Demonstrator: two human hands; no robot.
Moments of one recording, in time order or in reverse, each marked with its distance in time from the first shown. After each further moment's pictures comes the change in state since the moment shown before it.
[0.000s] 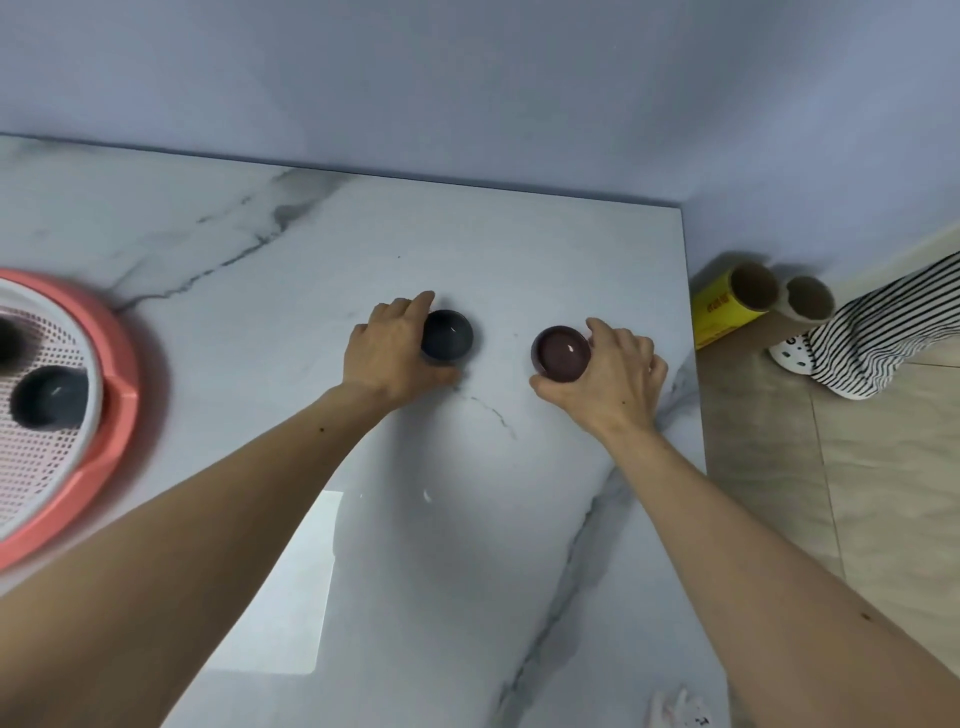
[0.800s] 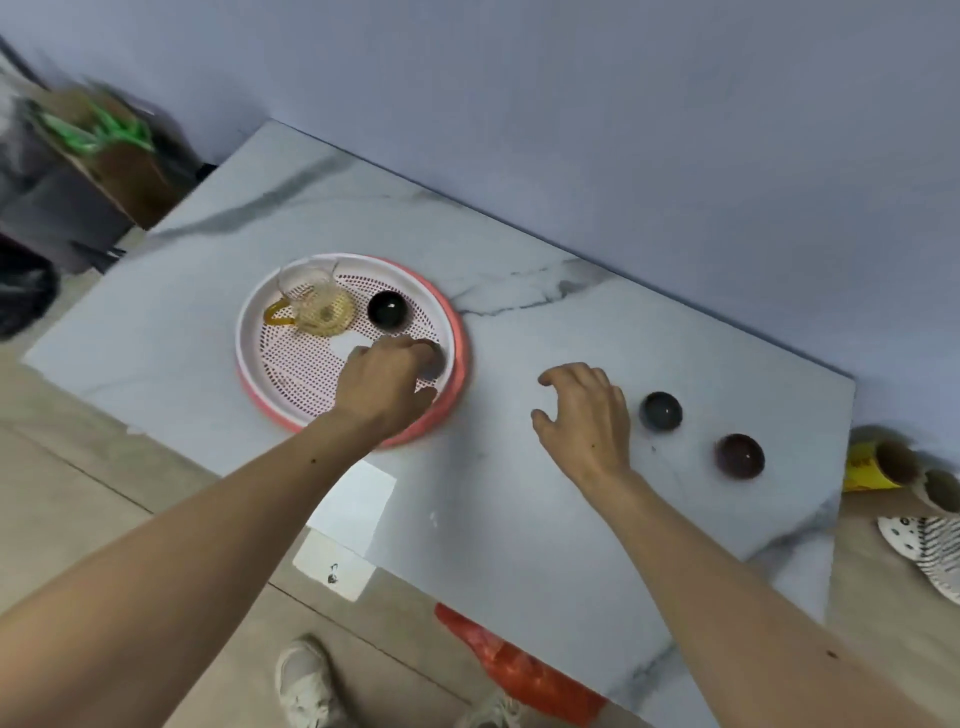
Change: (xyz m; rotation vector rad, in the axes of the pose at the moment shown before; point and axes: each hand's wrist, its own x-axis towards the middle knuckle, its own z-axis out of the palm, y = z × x) left_hand -0.207 -0.194 -0.206 0.096 0.156 -0.220; right_hand -0.164 -0.276 -0.029 -0.084 -0.110 -0.626
